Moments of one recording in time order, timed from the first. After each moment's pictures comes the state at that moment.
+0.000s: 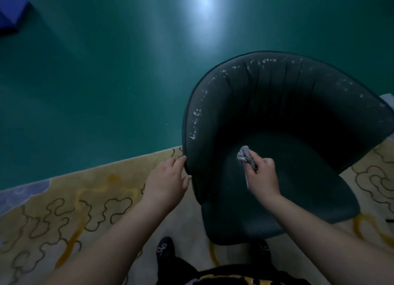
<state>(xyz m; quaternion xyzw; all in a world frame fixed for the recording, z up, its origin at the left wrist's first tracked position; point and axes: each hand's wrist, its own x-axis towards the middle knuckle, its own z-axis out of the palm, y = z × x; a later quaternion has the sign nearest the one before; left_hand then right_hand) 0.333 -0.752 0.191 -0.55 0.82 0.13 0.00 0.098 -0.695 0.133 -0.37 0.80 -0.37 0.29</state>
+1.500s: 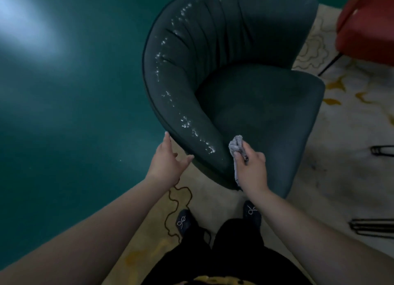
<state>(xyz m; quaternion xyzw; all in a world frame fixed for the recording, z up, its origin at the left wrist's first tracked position) 0.332 -1.036 0.105 -0.32 0.85 0.40 0.13 0.274 -0.835 0.071 0.05 0.87 -0.46 0.14</state>
